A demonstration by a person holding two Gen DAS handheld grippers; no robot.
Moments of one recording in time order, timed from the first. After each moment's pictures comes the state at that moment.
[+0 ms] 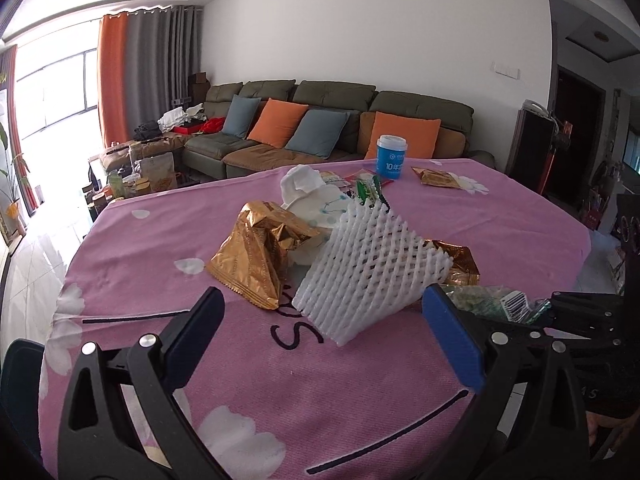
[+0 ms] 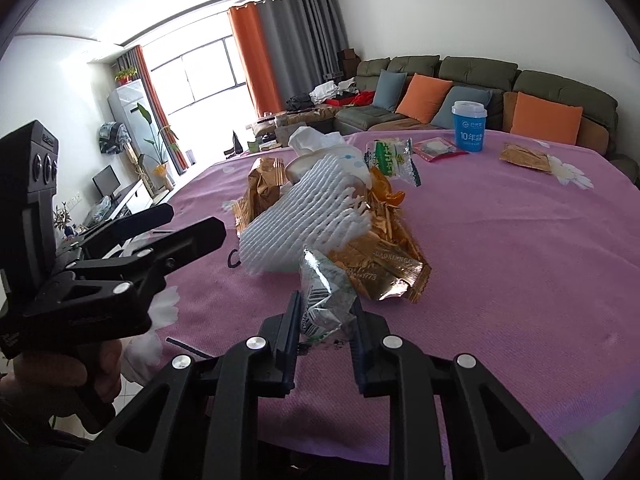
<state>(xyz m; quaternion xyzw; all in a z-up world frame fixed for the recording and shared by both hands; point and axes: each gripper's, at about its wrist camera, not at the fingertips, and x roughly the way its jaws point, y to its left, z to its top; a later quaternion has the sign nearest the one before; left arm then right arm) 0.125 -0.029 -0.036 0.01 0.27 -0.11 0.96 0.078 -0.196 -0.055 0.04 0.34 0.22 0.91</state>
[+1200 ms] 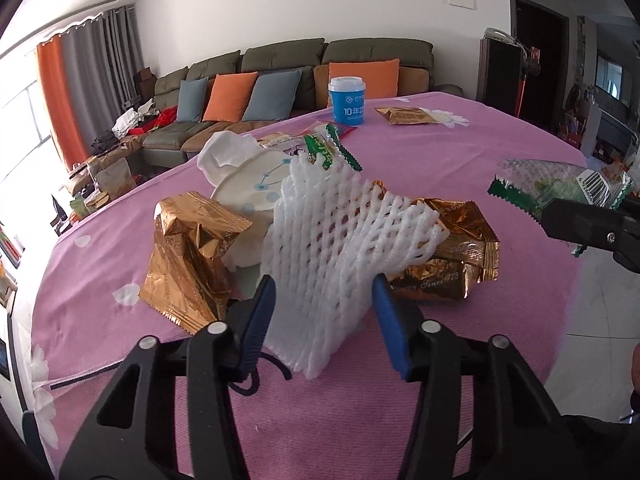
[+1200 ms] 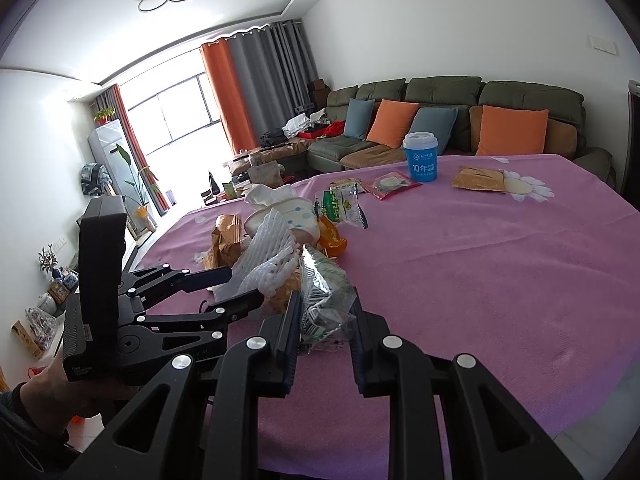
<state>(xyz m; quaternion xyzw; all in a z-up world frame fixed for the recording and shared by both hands) 0.194 -0.076 -0.076 0.10 0.34 -0.17 0.92 0.080 -0.235 -0.032 0.08 0.30 0.18 0.93</state>
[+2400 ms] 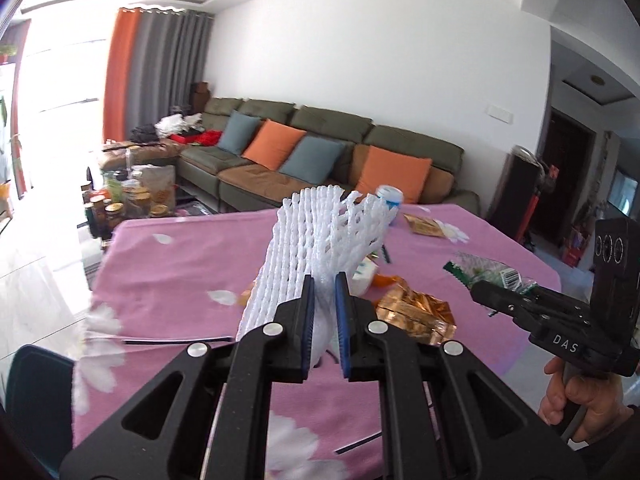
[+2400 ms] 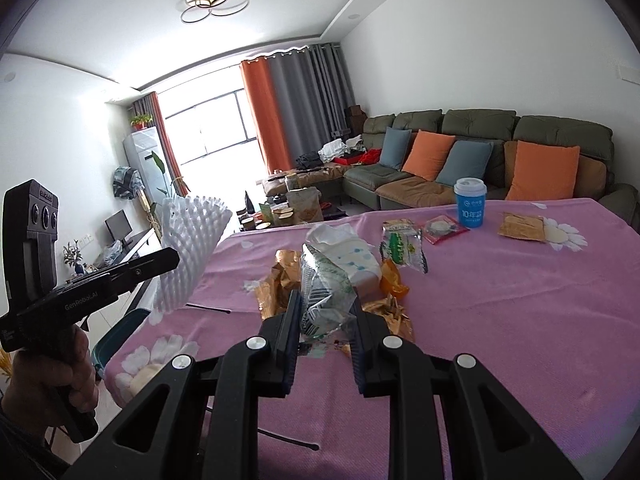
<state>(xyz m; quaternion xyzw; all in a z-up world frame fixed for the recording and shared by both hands) 0.090 0.035 0.019 -0.06 0.23 -0.11 0.96 0.072 -0.195 -0.001 0.06 0.24 0.24 0.94</state>
